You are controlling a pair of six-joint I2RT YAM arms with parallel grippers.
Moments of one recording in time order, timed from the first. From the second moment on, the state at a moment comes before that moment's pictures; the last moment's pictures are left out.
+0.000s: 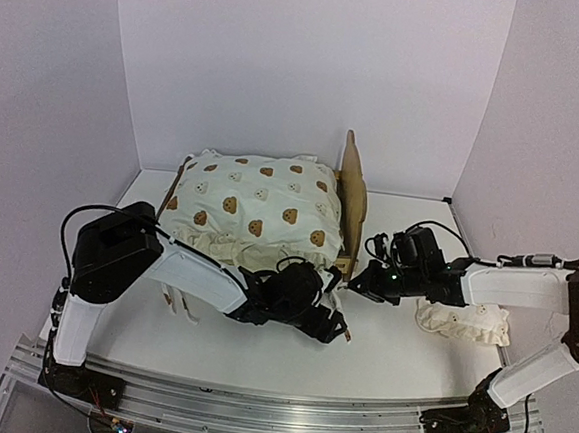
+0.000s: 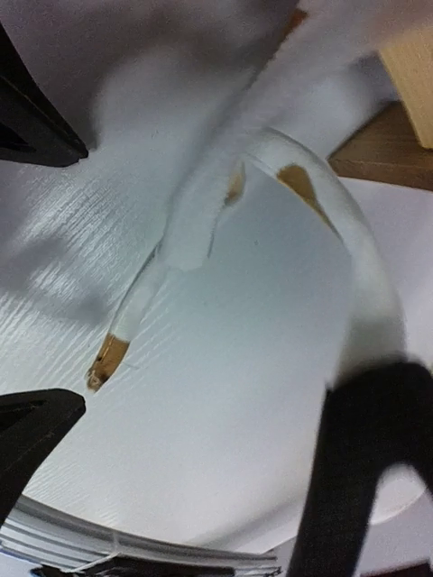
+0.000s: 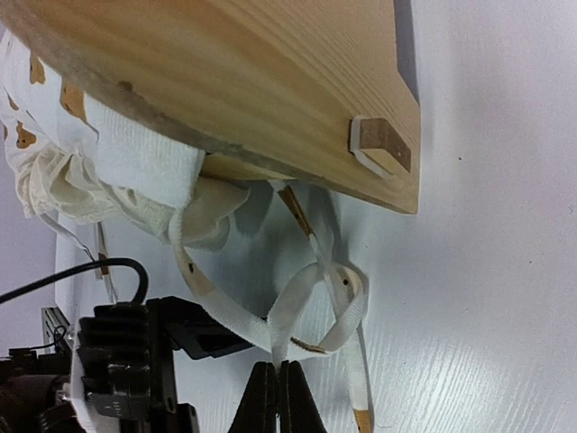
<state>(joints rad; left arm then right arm) -1.17 2.15 1.31 0.15 0.02 -0.52 0.64 1.44 0.73 -0.06 -0.20 0.76</state>
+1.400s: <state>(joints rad) -1.19 2.19 1.49 -0.34 -0.34 -0.47 0.64 1.39 0.70 0.01 -0.15 0.73</state>
